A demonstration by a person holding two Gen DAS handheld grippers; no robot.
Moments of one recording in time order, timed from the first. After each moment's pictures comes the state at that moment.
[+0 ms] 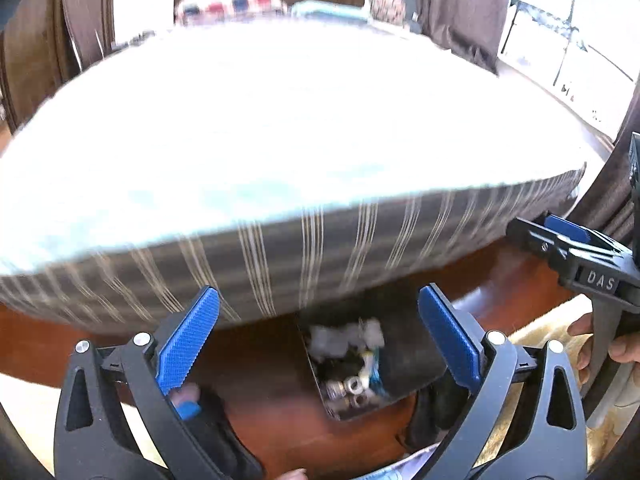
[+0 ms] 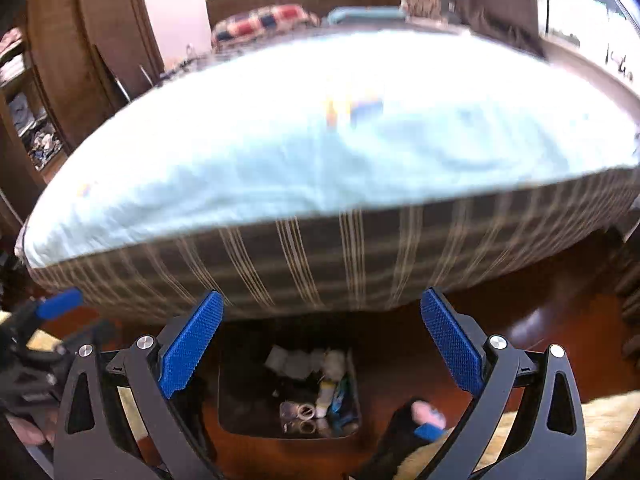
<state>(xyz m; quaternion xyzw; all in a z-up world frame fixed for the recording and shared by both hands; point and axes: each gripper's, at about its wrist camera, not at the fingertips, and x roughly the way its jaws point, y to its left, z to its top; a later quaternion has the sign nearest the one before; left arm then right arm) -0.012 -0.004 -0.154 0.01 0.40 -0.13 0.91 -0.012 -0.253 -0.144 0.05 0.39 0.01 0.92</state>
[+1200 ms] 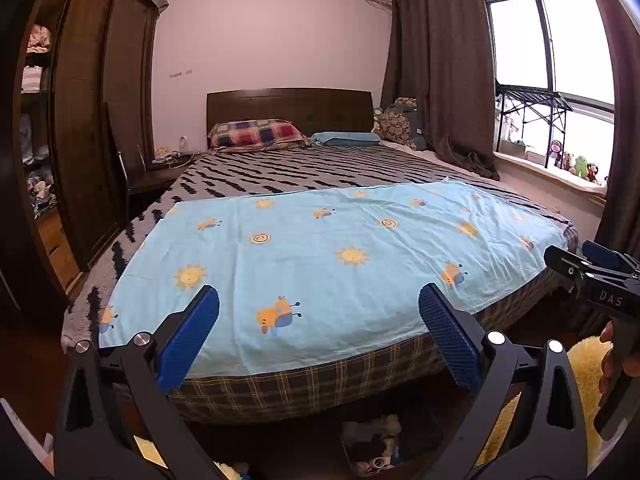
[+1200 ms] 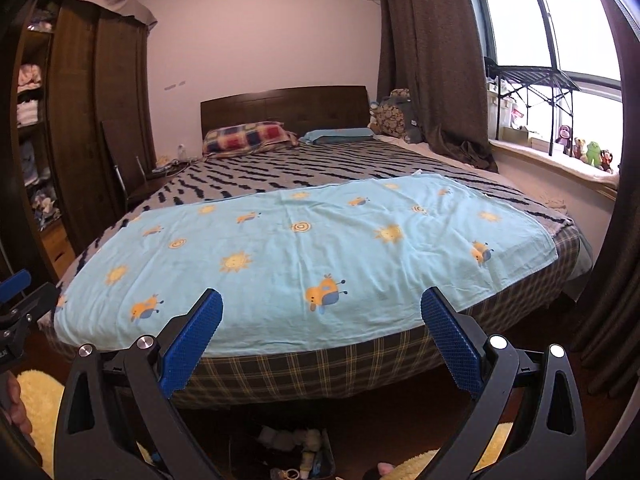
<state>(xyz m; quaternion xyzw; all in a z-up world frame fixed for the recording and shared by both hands) -0.083 0.018 -0.004 0.03 0.21 -0.09 0.97 -0.091 -0.253 -0.002 0.04 0.22 -0.05 0.97</state>
